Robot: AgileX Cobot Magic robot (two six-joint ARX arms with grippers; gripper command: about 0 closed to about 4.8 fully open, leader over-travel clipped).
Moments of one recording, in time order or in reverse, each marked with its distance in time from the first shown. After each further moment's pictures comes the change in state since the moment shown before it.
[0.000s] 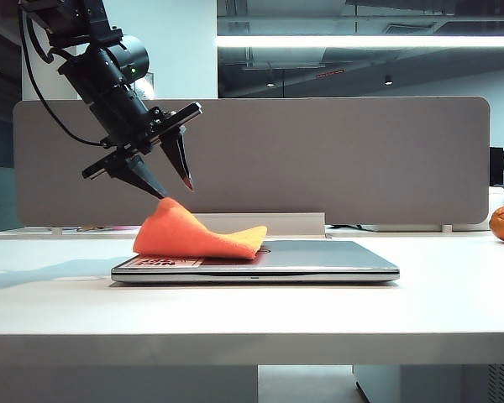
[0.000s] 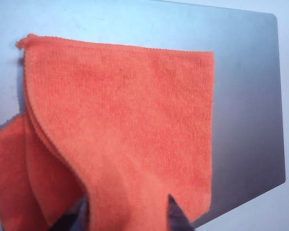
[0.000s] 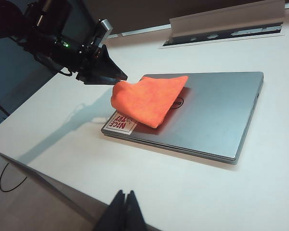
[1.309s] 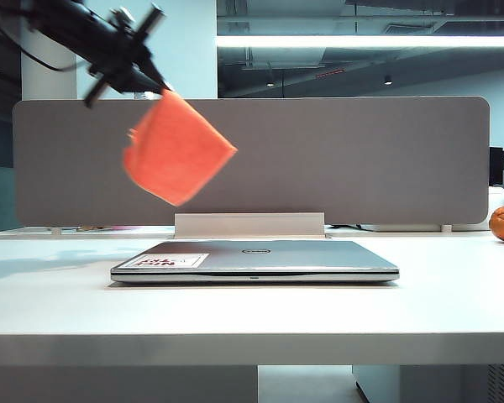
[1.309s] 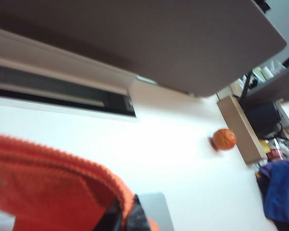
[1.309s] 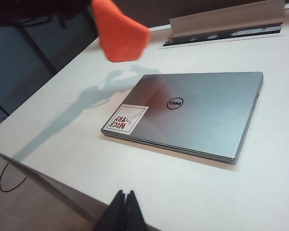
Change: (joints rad) left arm 0.102 -0.133 -0.057 0.637 0.062 -0.254; right arm 0.000 0.000 0.000 0.000 0.000 0.000
